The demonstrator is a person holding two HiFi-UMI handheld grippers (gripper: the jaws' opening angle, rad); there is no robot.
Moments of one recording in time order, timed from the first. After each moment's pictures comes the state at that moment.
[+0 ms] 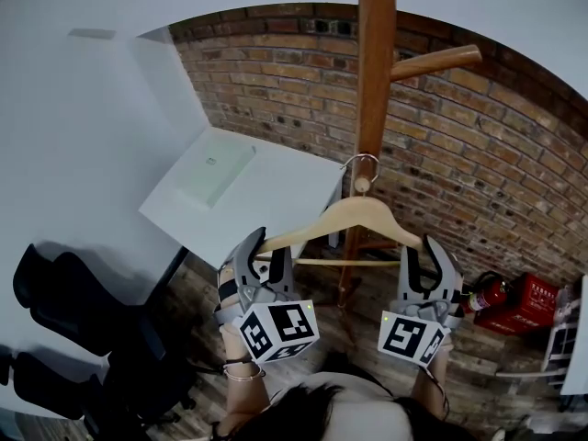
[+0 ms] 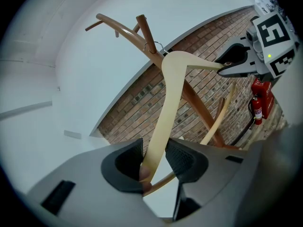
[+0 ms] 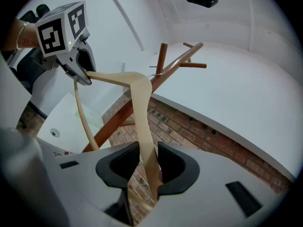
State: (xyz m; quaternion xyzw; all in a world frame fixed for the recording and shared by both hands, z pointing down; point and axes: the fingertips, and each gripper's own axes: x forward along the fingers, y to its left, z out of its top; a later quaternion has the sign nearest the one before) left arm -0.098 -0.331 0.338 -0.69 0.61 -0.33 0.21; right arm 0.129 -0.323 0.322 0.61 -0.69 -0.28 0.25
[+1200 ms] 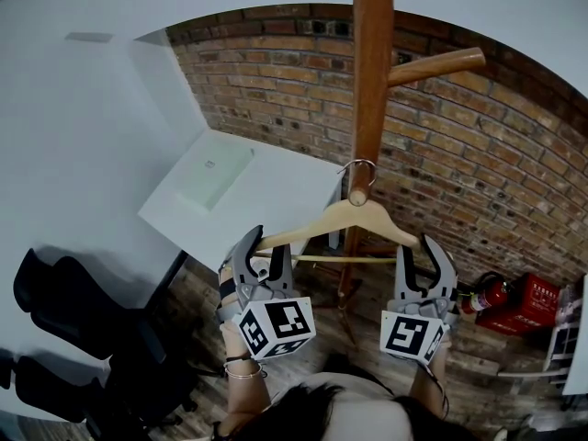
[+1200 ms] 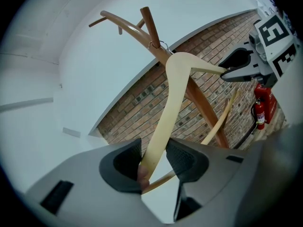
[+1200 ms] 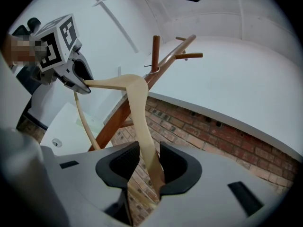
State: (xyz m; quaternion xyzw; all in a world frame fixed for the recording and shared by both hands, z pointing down) left arm -0.100 -0.347 0.343 -0.70 0.61 -0.31 0.21; right arm 0.126 -0.336 0.332 0.61 -0.72 -0.24 0.22
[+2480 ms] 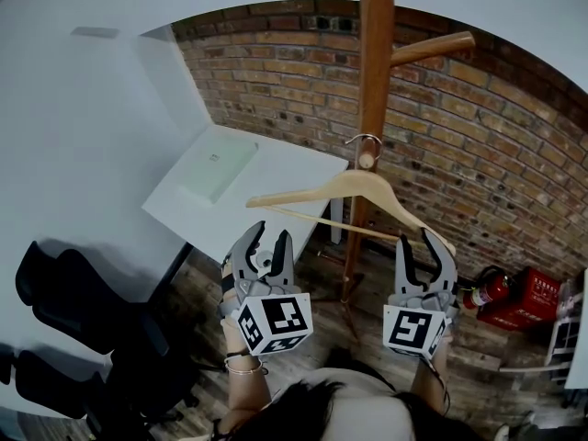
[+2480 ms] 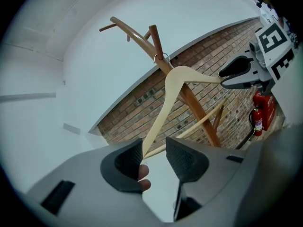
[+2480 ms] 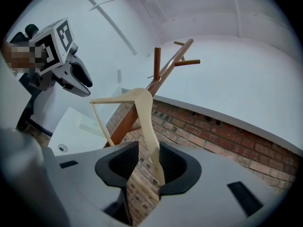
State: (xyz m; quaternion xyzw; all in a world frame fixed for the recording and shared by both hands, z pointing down) left arm -0.105 -0.321 0.341 -0.71 0.61 -0.28 0.19; right arm 0.118 -0.313 0.333 0.60 -0.74 -0.22 0.21
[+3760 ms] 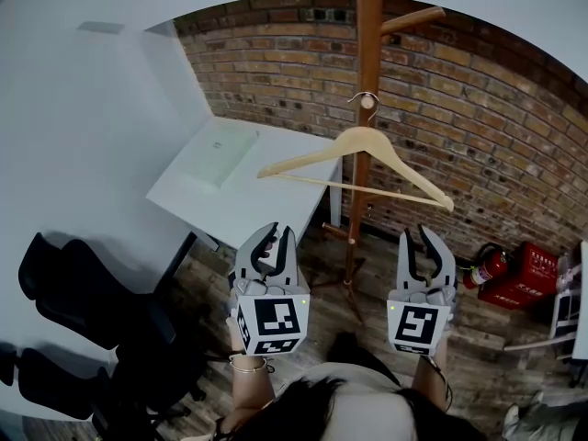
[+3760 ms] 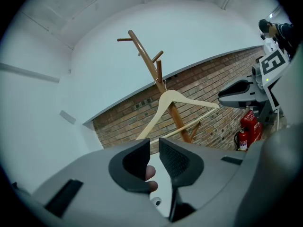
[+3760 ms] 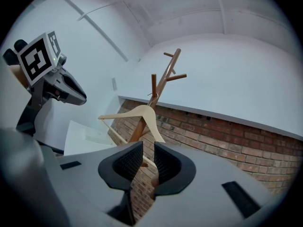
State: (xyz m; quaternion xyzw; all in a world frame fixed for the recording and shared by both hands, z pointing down) left arm -0.107 -0.230 0.337 -0.77 0.59 -0.19 0.14; right arm 0.103 -0.222 0.326 0.63 -0.74 -0.18 0.15
